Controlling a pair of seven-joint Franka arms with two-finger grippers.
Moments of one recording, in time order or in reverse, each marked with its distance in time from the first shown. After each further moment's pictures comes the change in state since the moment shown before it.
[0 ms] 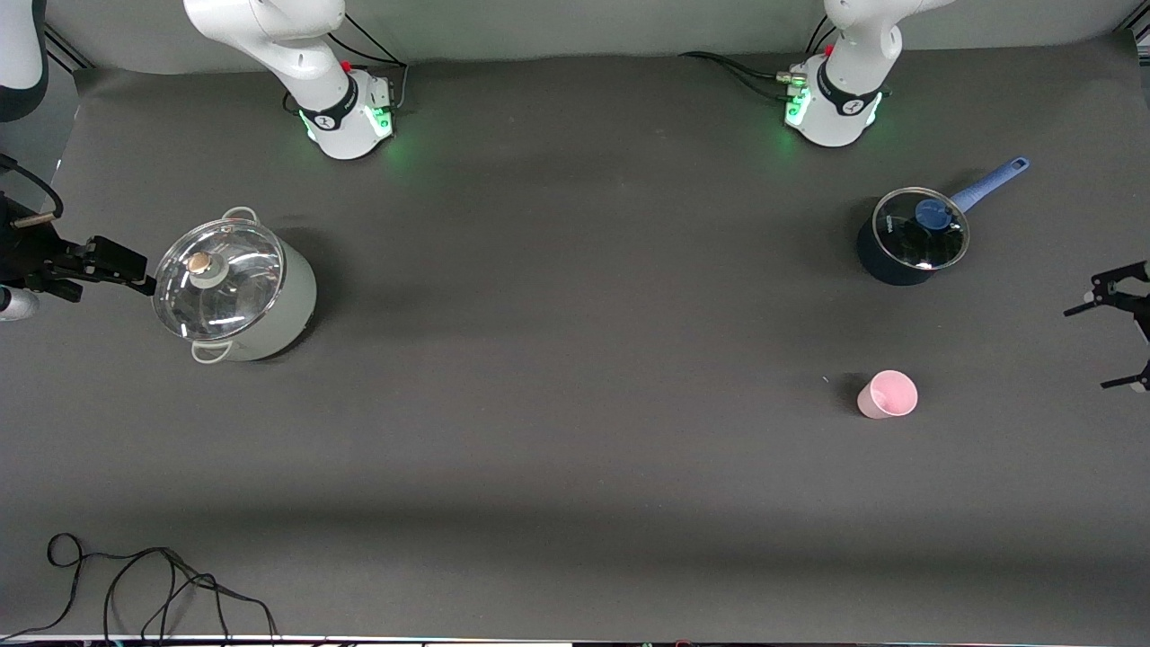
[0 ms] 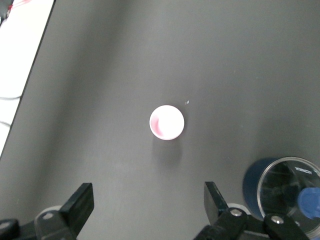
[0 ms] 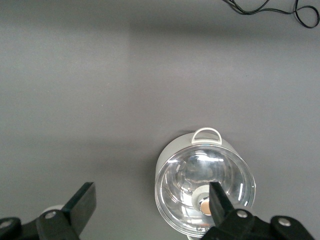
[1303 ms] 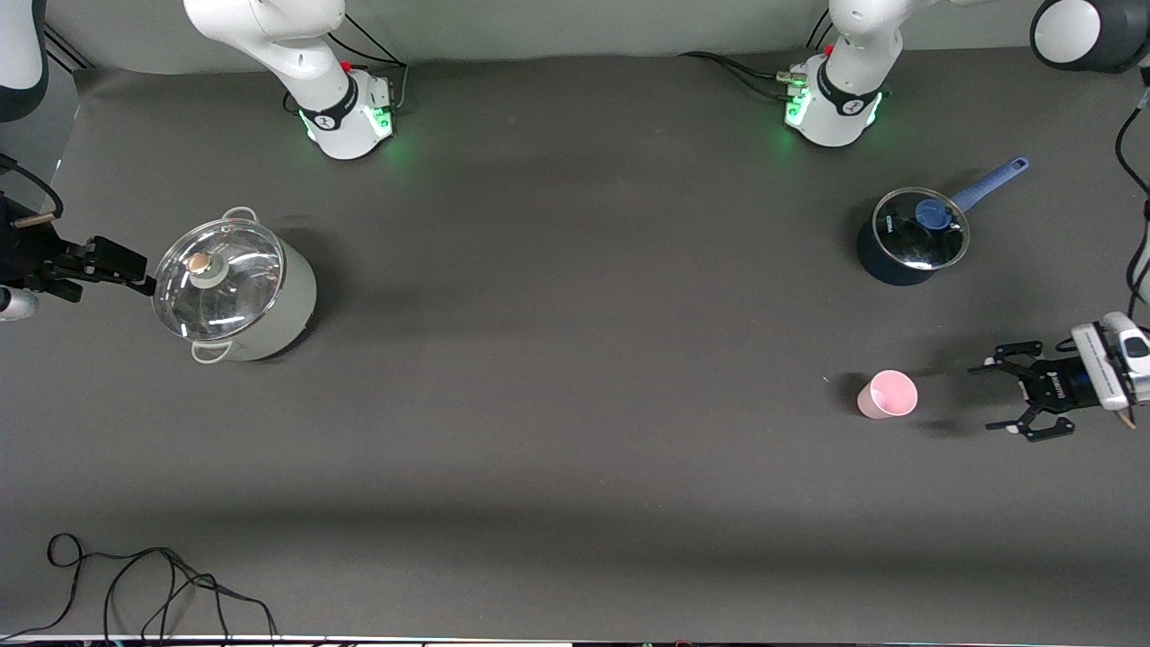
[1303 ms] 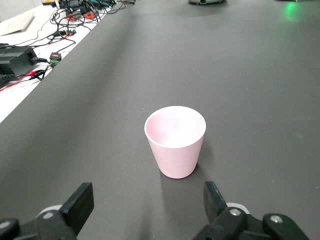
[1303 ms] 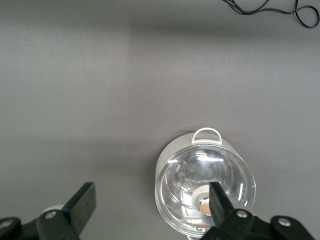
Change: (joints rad) left arm 0.179 0.507 -0.006 0.004 -0.540 0.000 0.739; right arm 0.000 0.000 0.000 0.000 0.000 0.000 0.001
